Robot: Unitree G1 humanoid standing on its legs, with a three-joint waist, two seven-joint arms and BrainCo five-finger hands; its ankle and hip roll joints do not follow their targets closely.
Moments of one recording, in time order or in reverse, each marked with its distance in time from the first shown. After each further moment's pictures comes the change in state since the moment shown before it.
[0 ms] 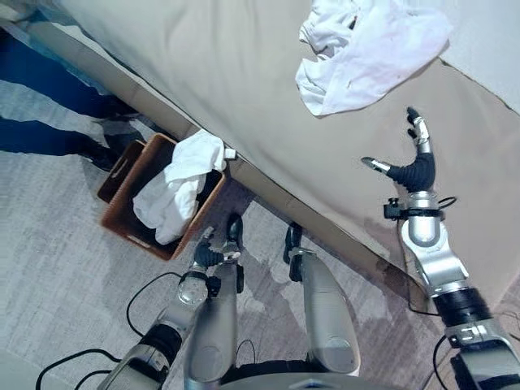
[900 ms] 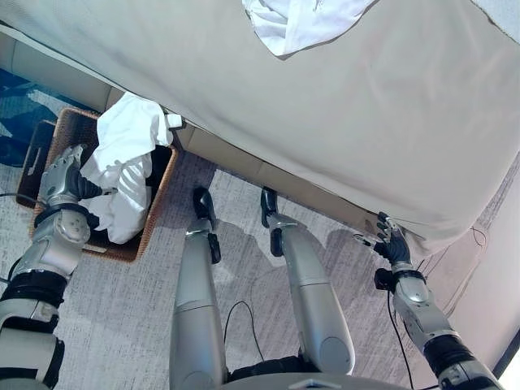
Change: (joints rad) left arm -0.105 0.585 0.396 -0.133 0.244 0.269 0.053; right arm 0.417 0.191 0.012 0.167 0.432 -0.019 0.259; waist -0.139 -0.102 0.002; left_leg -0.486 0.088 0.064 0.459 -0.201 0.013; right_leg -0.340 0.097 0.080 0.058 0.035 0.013
